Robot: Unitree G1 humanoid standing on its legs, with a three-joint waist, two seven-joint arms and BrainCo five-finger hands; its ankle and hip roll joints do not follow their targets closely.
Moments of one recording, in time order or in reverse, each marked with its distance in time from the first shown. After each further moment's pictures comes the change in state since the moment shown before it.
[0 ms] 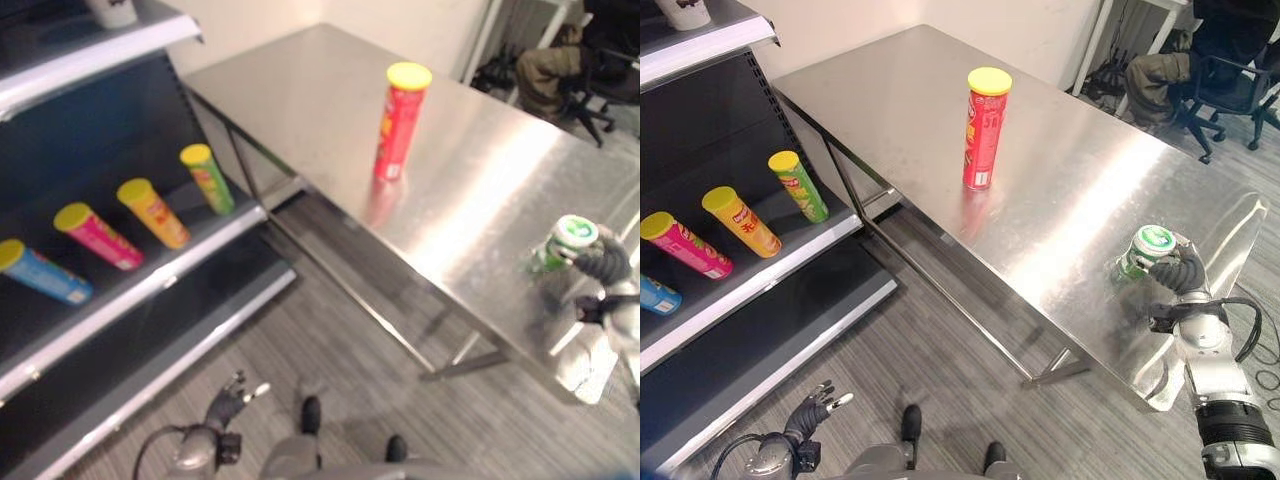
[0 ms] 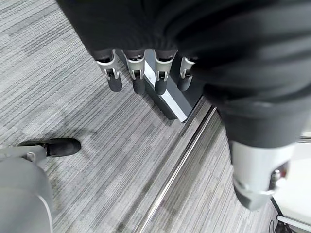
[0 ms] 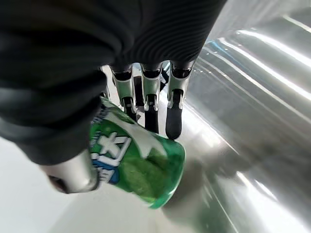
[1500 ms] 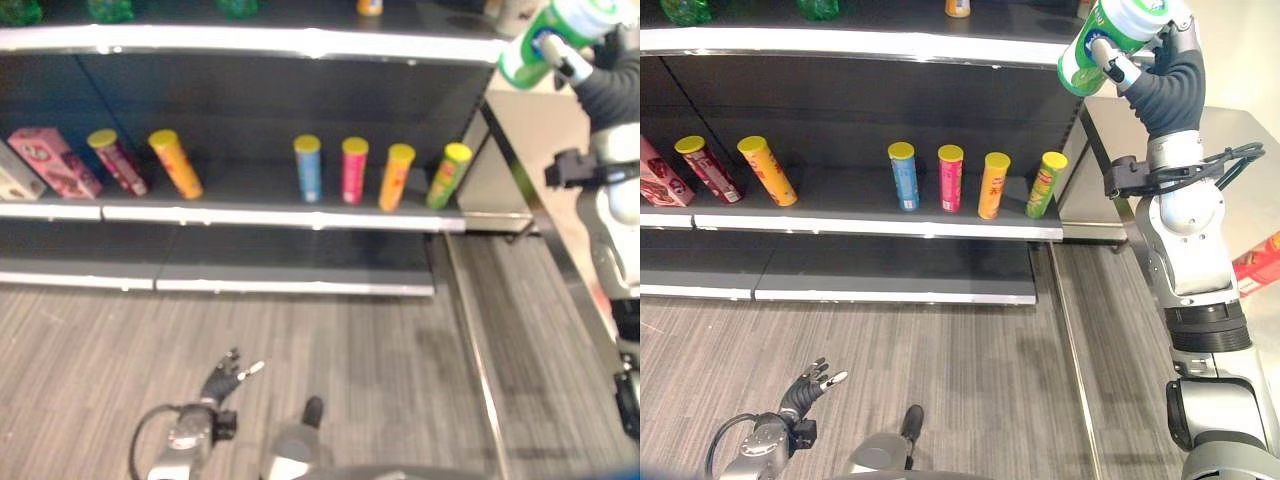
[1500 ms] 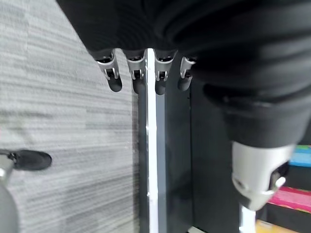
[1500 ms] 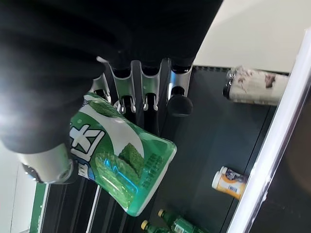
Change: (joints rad) left arm -0.053 0.030 0.012 -0.034 -0.029 0.004 0.009; right arm -0.484 0.006 0.122 -0.363 0.224 -0.104 -0.014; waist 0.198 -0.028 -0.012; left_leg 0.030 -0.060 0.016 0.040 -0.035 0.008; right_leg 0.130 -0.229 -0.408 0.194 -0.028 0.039
